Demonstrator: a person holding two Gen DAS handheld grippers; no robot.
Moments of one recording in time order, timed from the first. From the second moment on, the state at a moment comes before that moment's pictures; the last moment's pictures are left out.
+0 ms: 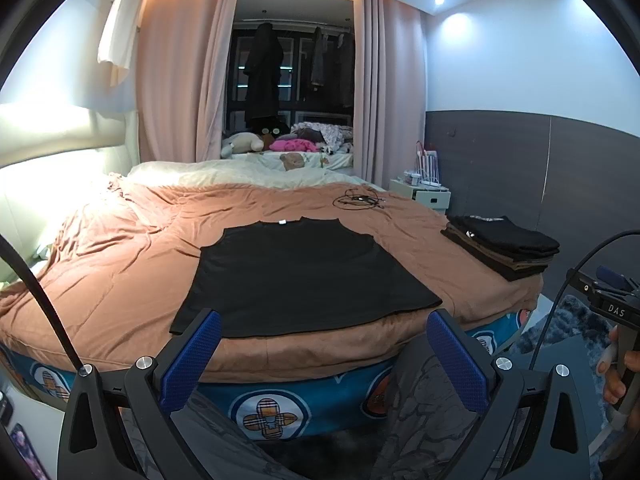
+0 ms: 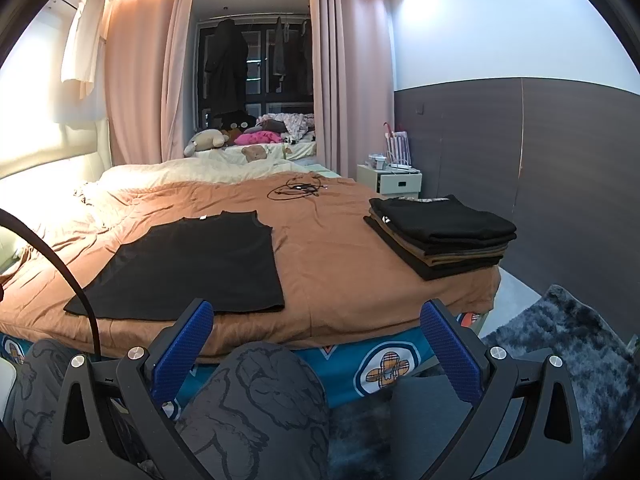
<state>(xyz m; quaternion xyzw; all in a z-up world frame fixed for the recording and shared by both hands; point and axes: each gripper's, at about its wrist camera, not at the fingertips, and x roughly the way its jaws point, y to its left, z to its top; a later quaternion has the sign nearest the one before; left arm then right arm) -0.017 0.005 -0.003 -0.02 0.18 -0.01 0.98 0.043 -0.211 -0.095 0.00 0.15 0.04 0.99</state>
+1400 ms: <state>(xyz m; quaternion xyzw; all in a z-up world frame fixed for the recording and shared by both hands) 0.037 0.030 -0.026 -0.04 0.23 0.00 0.97 0.101 -0.196 -0.102 0.01 0.16 0.04 0.99</state>
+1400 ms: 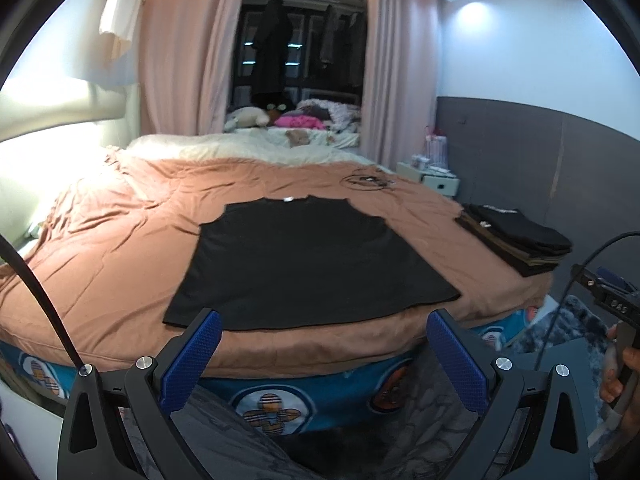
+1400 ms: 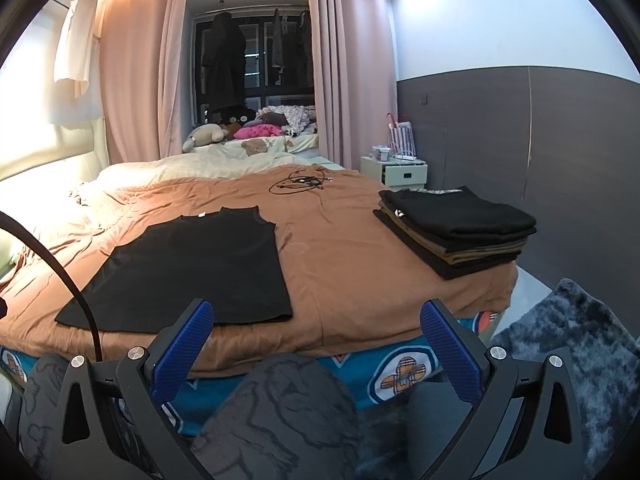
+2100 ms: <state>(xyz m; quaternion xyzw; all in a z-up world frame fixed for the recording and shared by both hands) 0.163 0.149 -0.084 -0.10 0.31 0.08 0.94 0.276 -0.200 -0.132 0.08 0.32 0.11 0.94</state>
